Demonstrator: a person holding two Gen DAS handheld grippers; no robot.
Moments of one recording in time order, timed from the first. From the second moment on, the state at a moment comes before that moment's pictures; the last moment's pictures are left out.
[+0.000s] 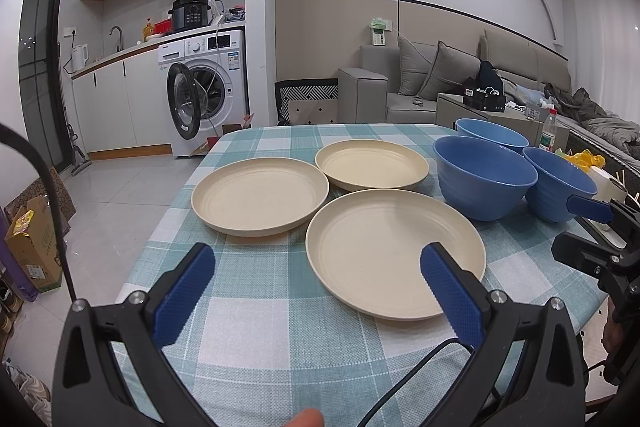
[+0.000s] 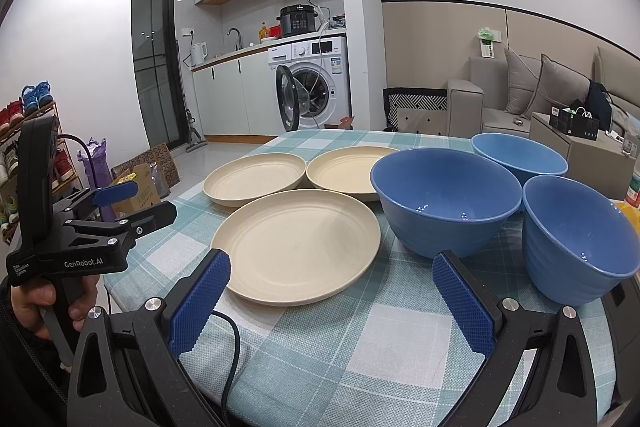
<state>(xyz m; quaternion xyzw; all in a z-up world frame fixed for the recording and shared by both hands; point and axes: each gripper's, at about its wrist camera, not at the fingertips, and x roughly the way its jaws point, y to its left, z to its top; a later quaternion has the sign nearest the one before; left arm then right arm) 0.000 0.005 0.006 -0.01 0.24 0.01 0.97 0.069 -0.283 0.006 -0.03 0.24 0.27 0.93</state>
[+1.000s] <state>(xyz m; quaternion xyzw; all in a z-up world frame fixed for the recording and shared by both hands) -0.001 0.008 0.006 -0.02 0.24 0.01 0.97 0.067 -0.287 0.012 -0.03 0.24 0.27 0.93</state>
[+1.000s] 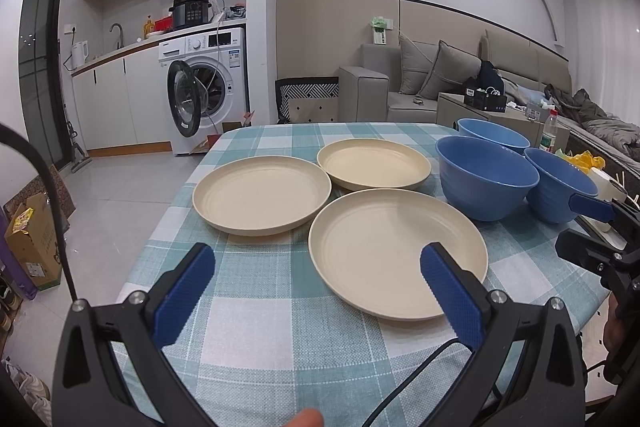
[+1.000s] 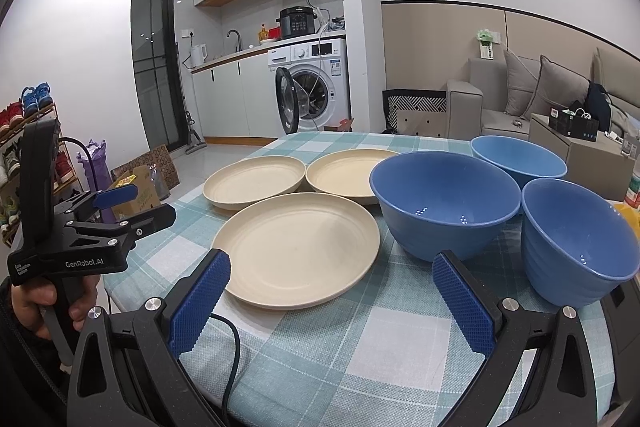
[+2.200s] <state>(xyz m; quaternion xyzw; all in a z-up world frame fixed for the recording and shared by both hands) 0.026 0.038 0.050 0.00 0.21 0.03 0.98 0.093 -0.282 0.048 -0.06 0.22 0.28 0.93</state>
